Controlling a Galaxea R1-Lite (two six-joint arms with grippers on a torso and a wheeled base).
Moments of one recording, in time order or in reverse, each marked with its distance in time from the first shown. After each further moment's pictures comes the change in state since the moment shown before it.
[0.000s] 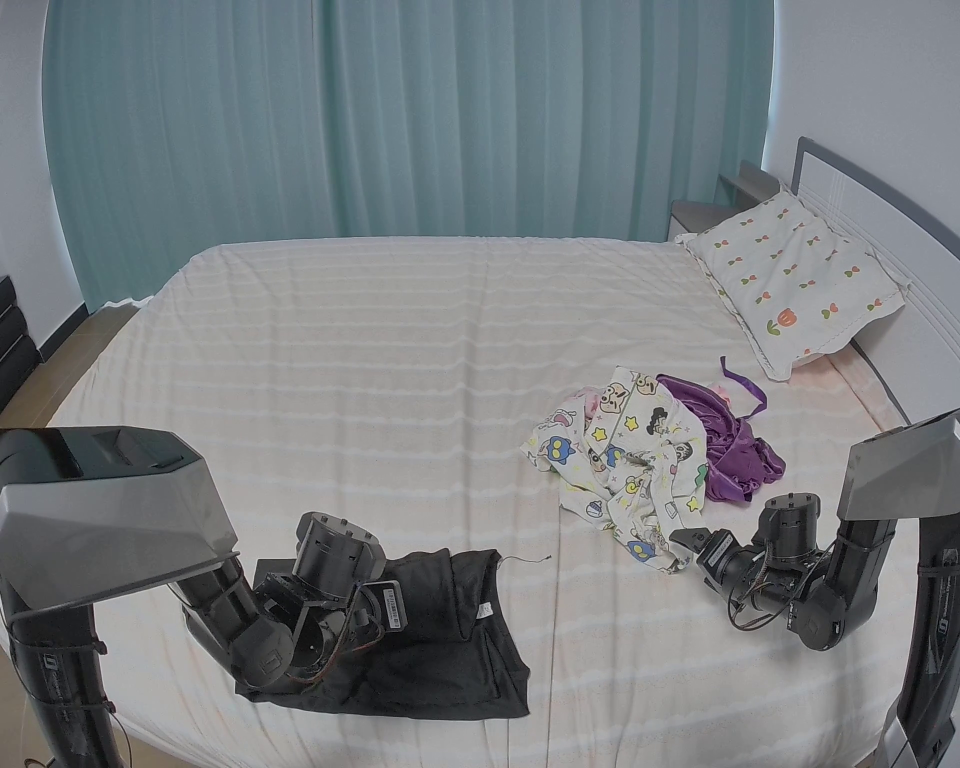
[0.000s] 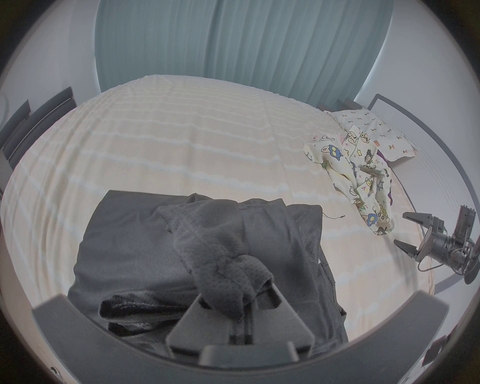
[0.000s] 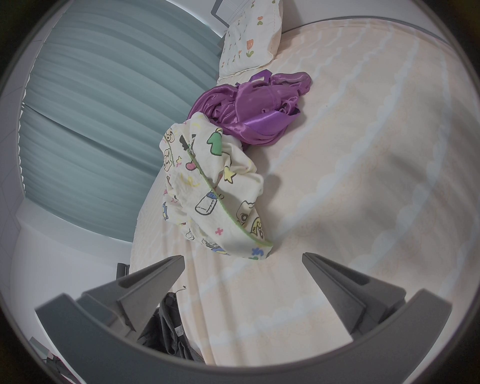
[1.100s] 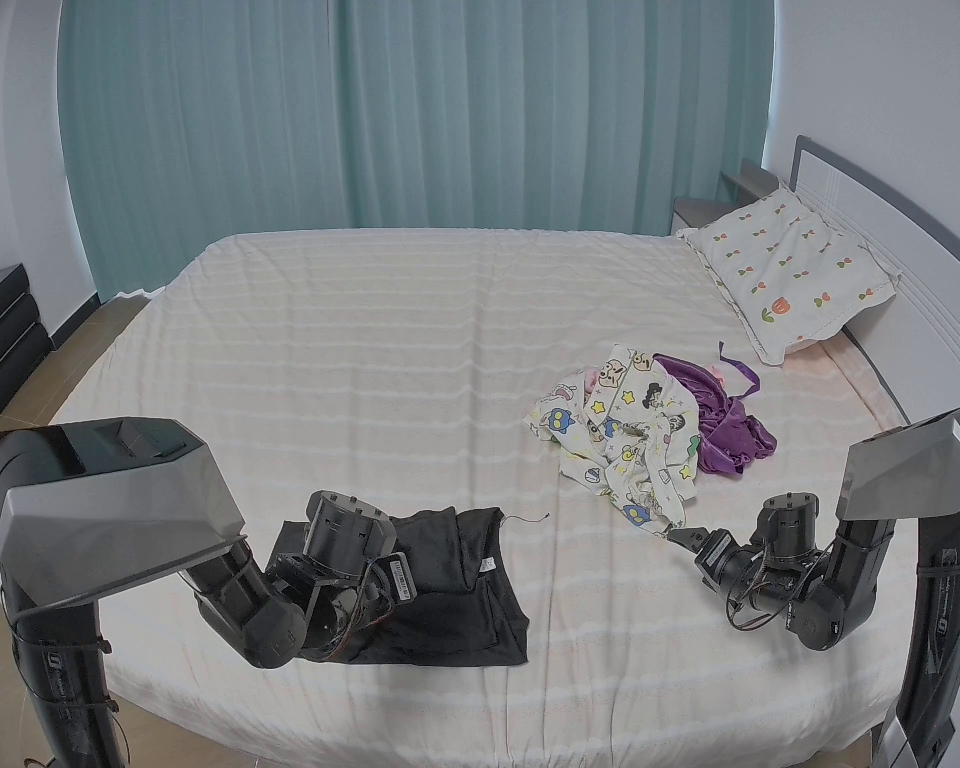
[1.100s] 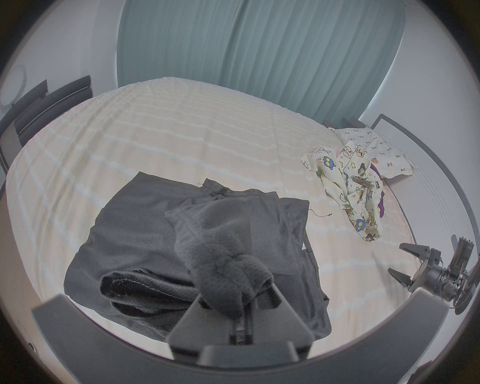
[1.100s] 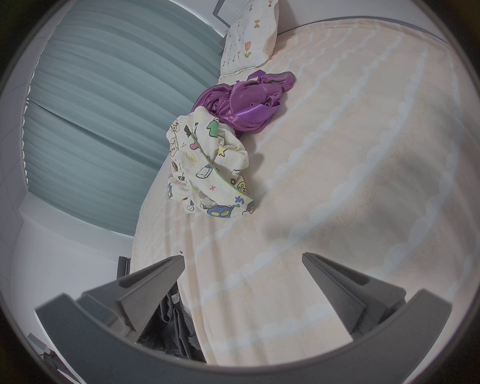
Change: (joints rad) left arm 0.000 0.016 -0.093 0.019 0.033 -0.076; right arm 0.001 0.001 -0.002 0.000 0.000 -0.001
